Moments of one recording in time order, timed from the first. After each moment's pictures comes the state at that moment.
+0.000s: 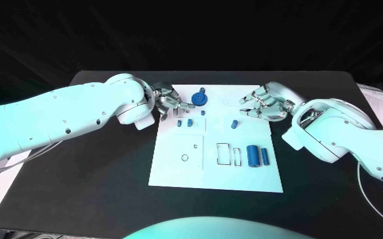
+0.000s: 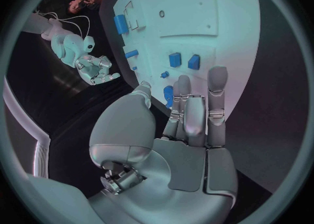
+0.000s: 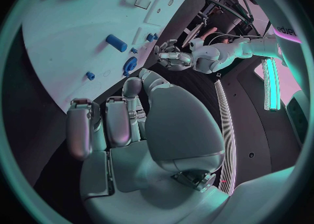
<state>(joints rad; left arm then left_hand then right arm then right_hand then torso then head) 1.26 -0.83 -0.02 1.54 -0.89 -0.08 -0.46 1.10 -0.04 0.04 0.28 0.08 0.74 0.13 0.61 0.47 0.97 0.06 0.79 0.60 1.41 -0.01 1.21 1.21 0.17 1.18 0.09 0.80 0.85 1.05 -0.94 0.15 1.74 -1.17 -0.30 -0.23 1.38 -0.11 0.20 0.19 0.31 1.00 0.14 0.08 0.09 1.25 0.05 0.78 0.94 1.47 -0.02 1.29 1.25 0.05 1.41 0.08 1.44 1.31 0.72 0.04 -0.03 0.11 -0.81</state>
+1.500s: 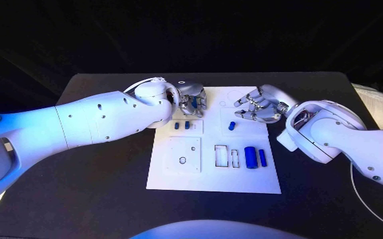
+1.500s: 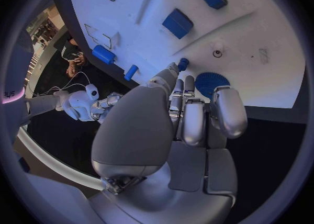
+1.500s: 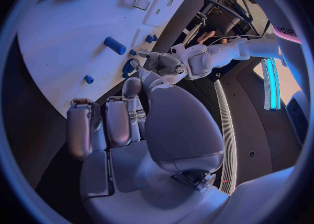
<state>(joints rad) 1.24 -0.61 -0.06 1.35 -1.49 -0.10 -0.15 1.50 -0.14 0.28 0.14 0.07 0.98 0.09 0.25 0.11 1.00 0.05 0.41 0.12 1.47 -0.04 1.35 1.21 0.09 1.45 0.06 1.24 1.28 1.04 -0.93 0.15 1.73 -1.17 -0.30 -0.23 1.38 -0.11 0.21 0.19 0.31 1.00 0.14 0.08 0.09 1.25 0.05 0.78 0.94 1.47 -0.02 1.28 1.25 0.05 1.41 0.08 1.44 1.31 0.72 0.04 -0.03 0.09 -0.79</state>
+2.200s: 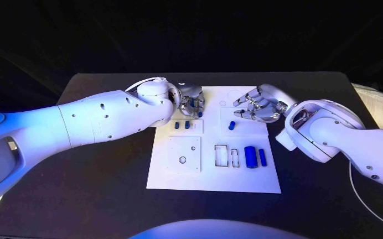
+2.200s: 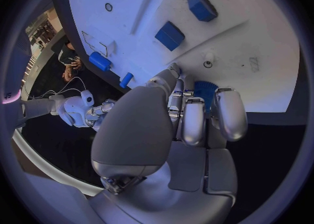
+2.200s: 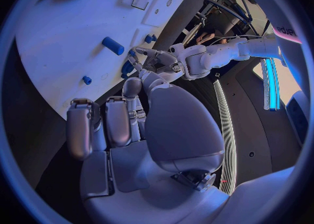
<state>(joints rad) 1.24 -0.59 -0.06 1.33 -1.50 -0.04 -0.20 1.49 -0.14 0.30 0.13 0.07 1.00 0.10 0.23 0.11 1.03 0.05 0.39 0.11 1.47 -0.04 1.35 1.19 0.08 1.45 0.06 1.26 1.30 1.04 -0.92 0.15 1.73 -1.17 -0.29 -0.22 1.38 -0.11 0.21 0.19 0.32 1.00 0.14 0.08 0.09 1.25 0.05 0.78 0.94 1.47 -0.02 1.28 1.25 0.05 1.41 0.08 1.44 1.31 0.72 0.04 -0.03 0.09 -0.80</state>
